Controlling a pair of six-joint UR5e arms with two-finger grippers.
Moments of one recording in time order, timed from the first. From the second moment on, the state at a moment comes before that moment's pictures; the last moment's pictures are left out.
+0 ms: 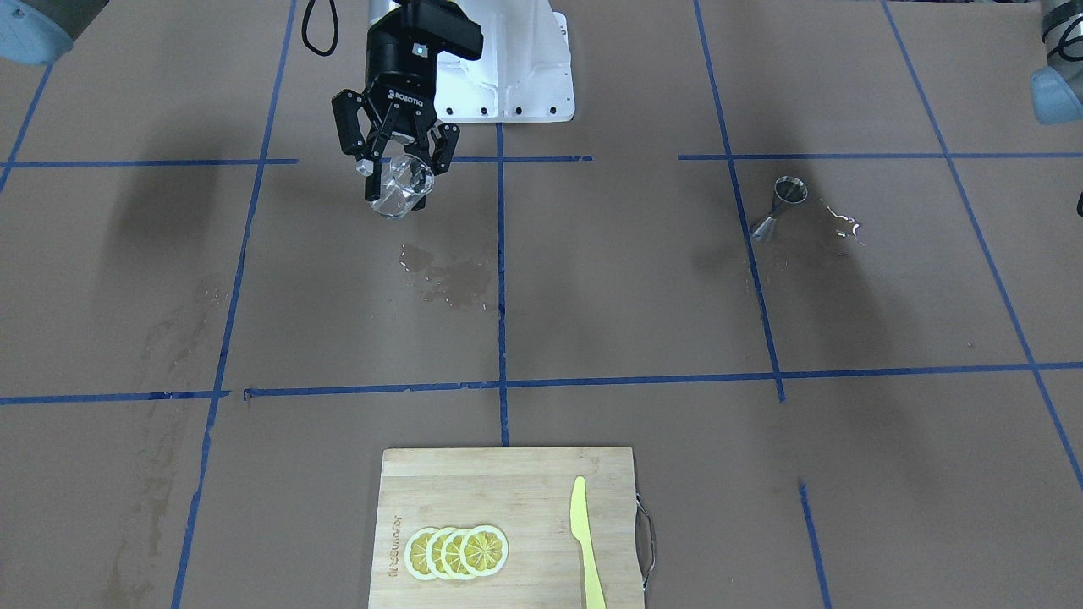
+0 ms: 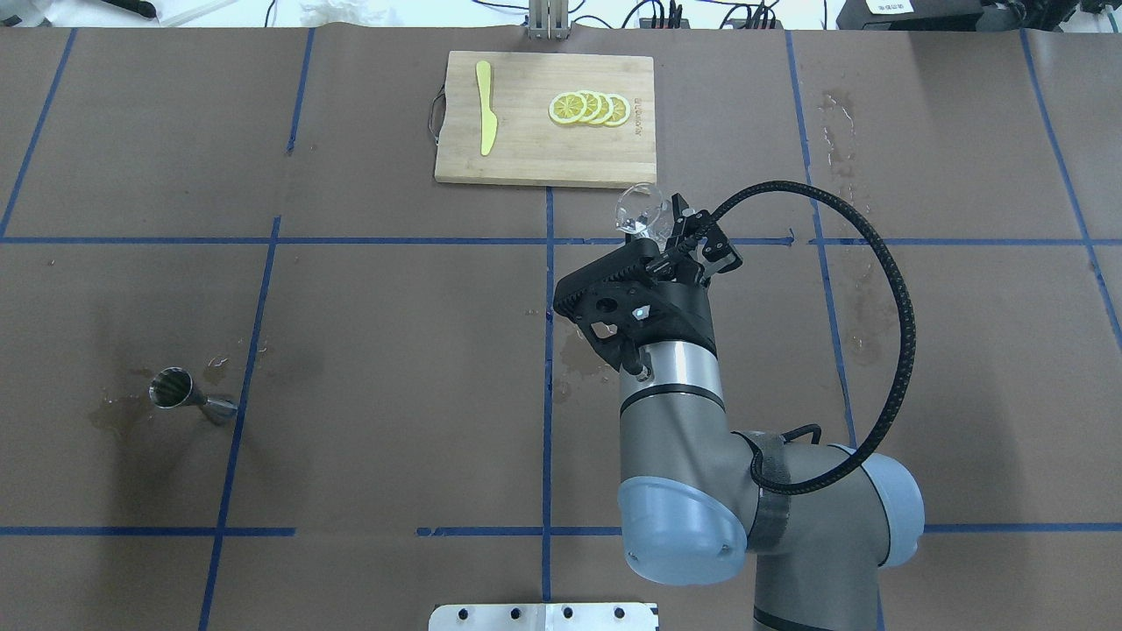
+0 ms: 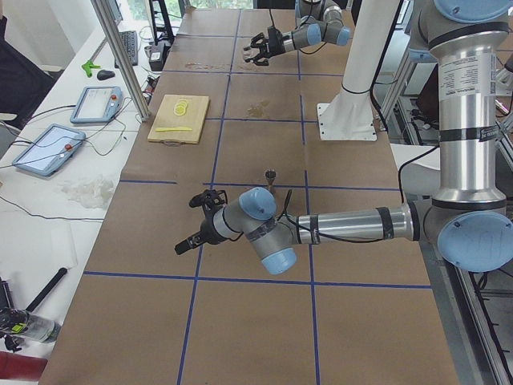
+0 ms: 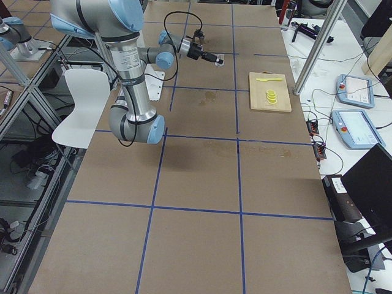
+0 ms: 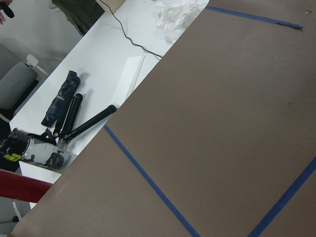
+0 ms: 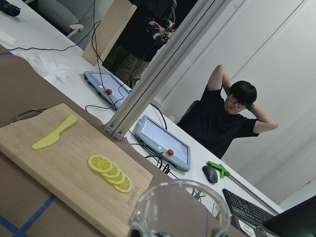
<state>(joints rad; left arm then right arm) -1.37 -1.46 -1.49 -2.70 -1.93 0.10 0.21 -1.06 2.03 -1.64 0.50 0.72</state>
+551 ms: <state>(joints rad) -1.41 -1.51 -1.45 -2.41 -1.95 0.08 0.21 -1.06 2.03 -1.64 0.50 0.72</state>
